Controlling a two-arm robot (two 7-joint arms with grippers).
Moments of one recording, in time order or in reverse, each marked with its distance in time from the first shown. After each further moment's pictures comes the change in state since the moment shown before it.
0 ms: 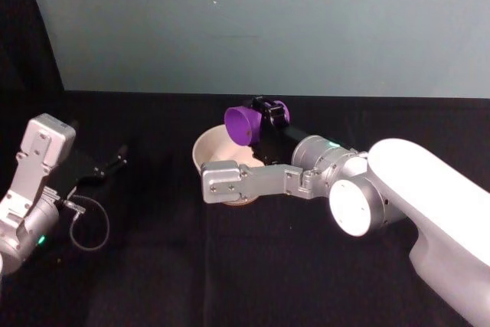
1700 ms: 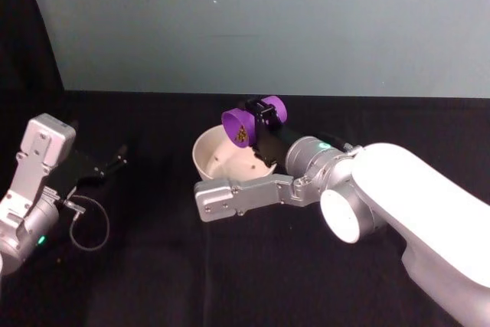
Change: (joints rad) left arm 0.000 0.000 0.000 0.000 0.000 0.000 0.000; right arm -0.001 -0.013 -0.014 -0.013 -0.194 -0.014 0.044
